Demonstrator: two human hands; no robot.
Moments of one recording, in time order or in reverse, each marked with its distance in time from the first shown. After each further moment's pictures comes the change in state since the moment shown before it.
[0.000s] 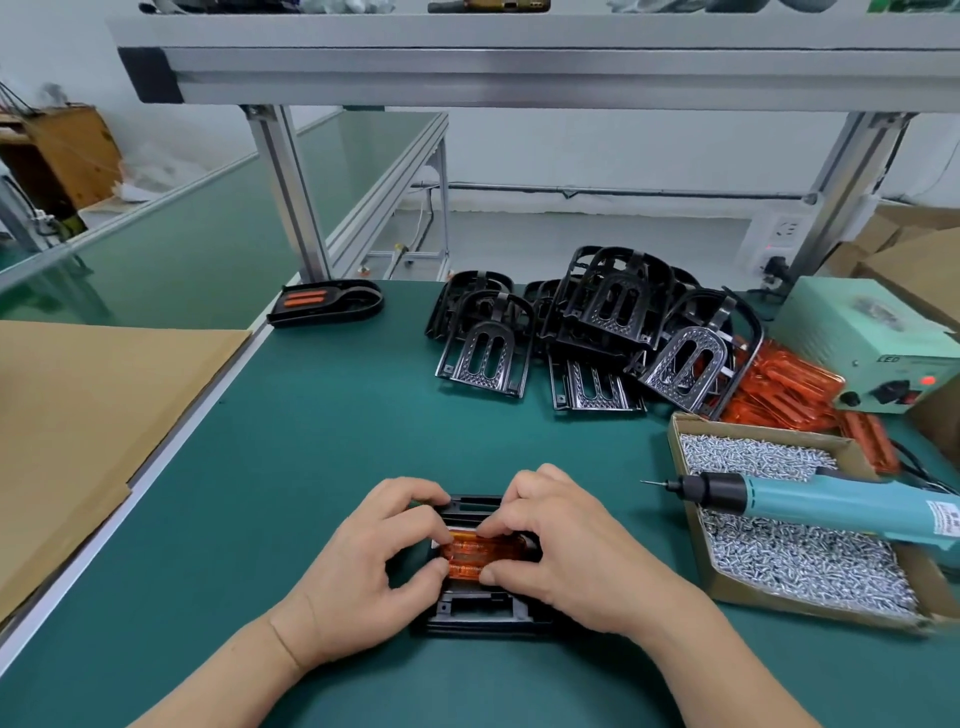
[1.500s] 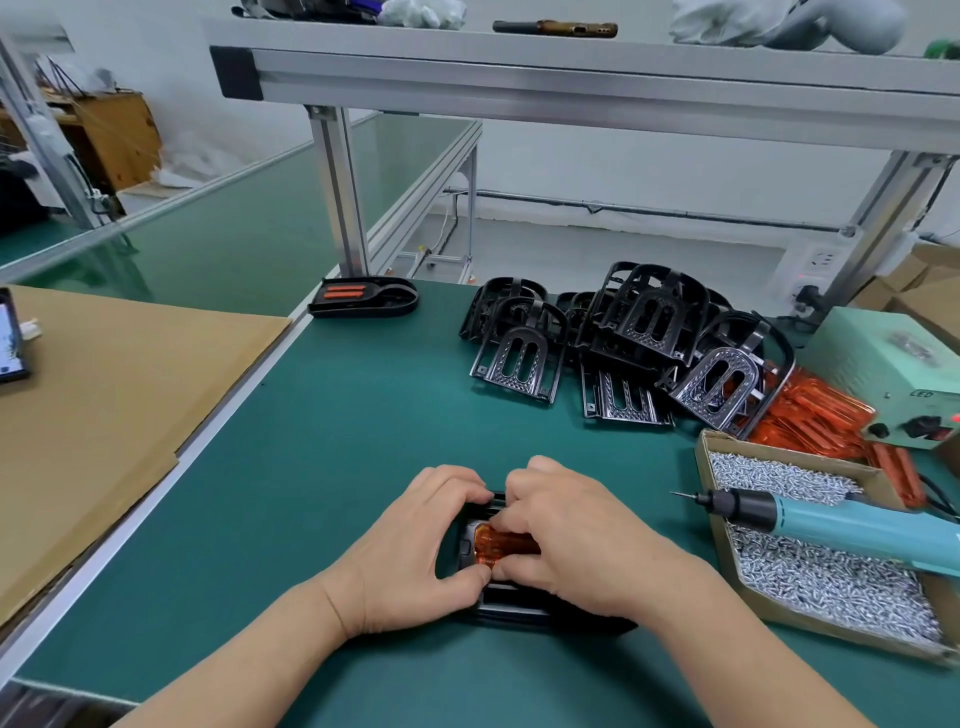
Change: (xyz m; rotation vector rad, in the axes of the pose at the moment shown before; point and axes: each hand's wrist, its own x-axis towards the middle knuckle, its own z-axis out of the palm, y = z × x) left_hand 0.007 0.002 0.000 0.030 -0.102 -0.035; right_hand 0.022 -0.028 -0.011 -0.400 -0.186 -0.141
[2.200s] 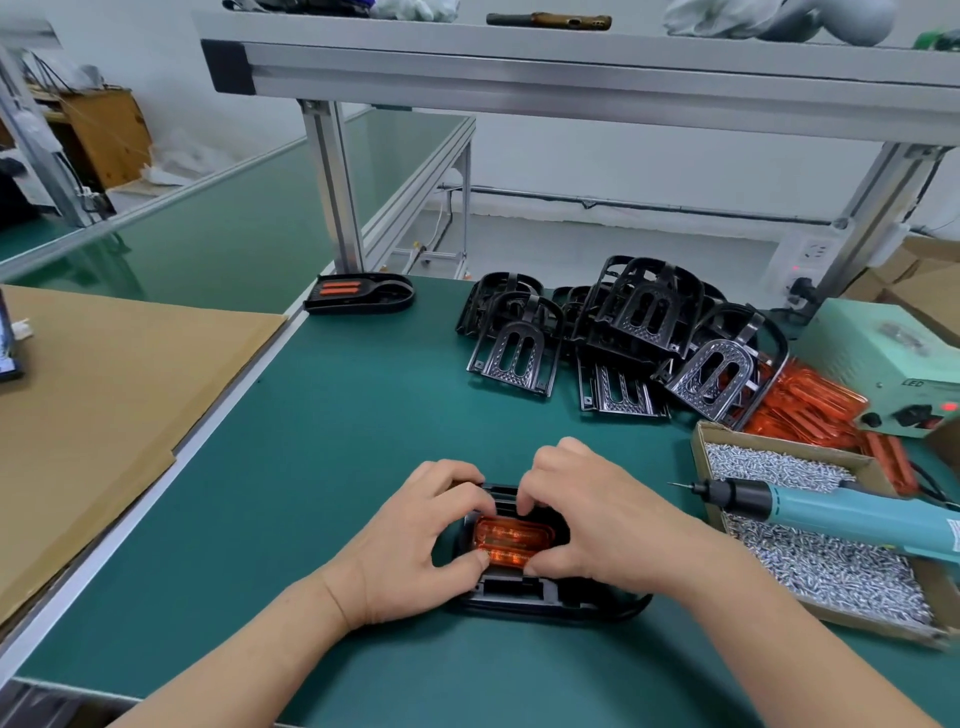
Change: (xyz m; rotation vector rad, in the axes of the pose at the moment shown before) left_hand -0.001 -0.001 -0.001 -0.003 -0.015 0.025; right_hand -0.012 0.019 -0.006 0.019 0.021 0.019
